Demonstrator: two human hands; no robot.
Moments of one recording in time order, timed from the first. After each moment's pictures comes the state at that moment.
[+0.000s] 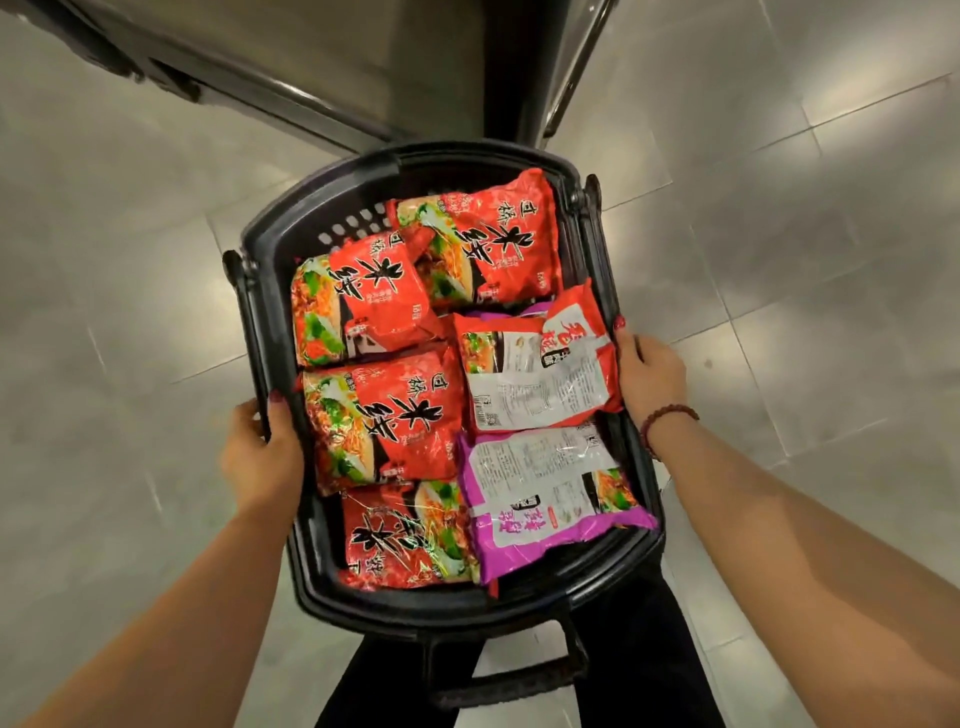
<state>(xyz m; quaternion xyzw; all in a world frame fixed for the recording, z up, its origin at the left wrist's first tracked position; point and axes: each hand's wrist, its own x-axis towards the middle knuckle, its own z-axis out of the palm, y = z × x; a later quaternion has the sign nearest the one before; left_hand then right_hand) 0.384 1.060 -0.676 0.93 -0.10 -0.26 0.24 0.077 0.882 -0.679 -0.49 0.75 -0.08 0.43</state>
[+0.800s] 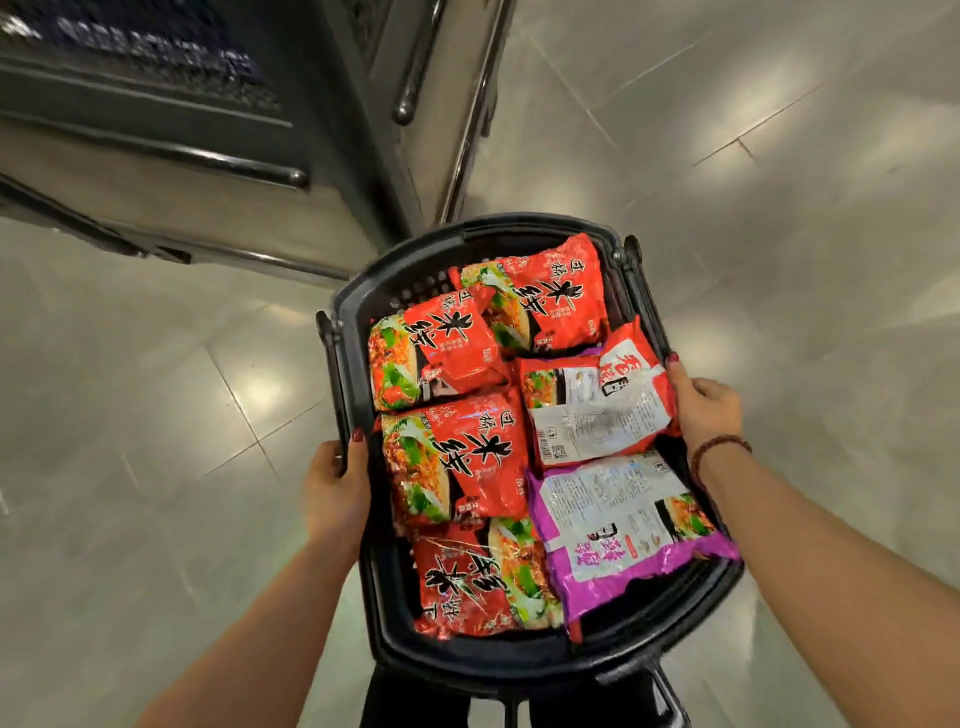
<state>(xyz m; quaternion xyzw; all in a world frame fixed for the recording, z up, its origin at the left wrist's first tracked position) 0.248 0.995 -0.505 0.86 -0.17 -0.39 0.28 -0.089 0.874 -0.504 -0.28 0.83 -0.25 0.41</state>
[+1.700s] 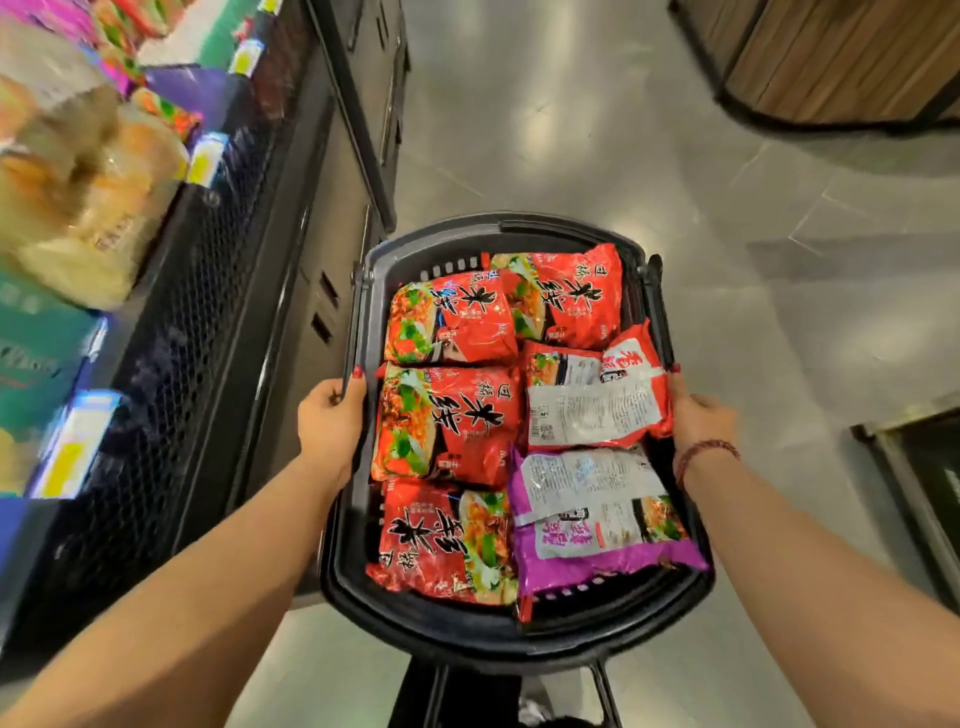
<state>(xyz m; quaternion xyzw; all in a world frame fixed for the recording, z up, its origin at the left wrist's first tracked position) 0.051 0.489 -0.345 0.75 -0.34 -0.41 0.40 -0.302 0.536 -0.345 -0.13 0.81 -0.46 0.34</state>
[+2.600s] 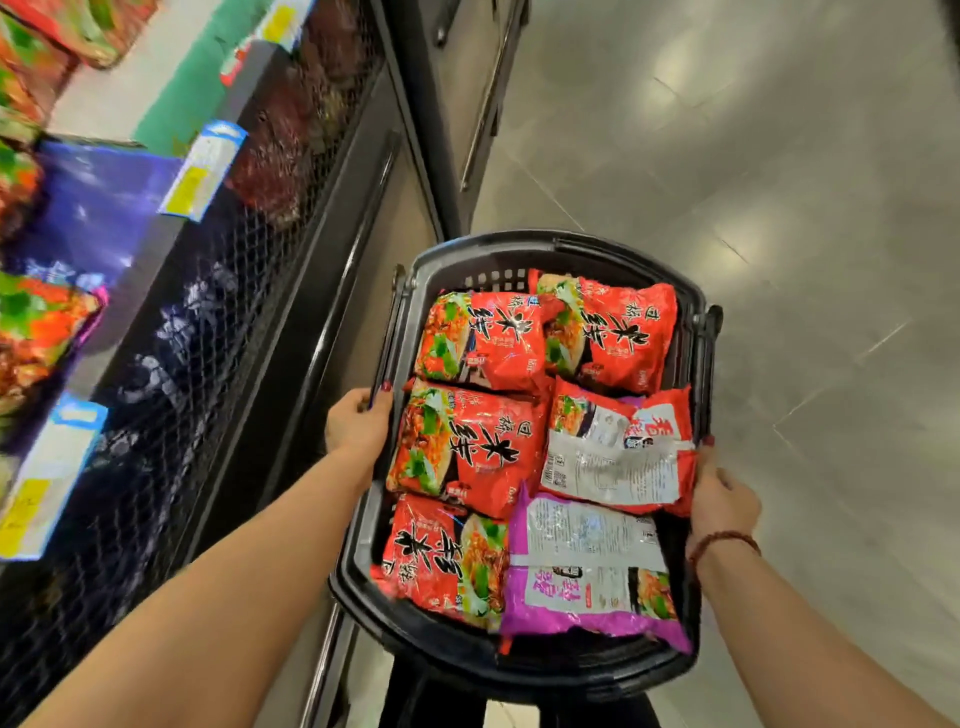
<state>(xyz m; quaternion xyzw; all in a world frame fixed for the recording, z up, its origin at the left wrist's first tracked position) 0.082 0.042 -0.463 0.84 -0.25 -0.38 0.29 -0.260 0.079 -0.474 -0.08 0.82 -0.42 0.37</state>
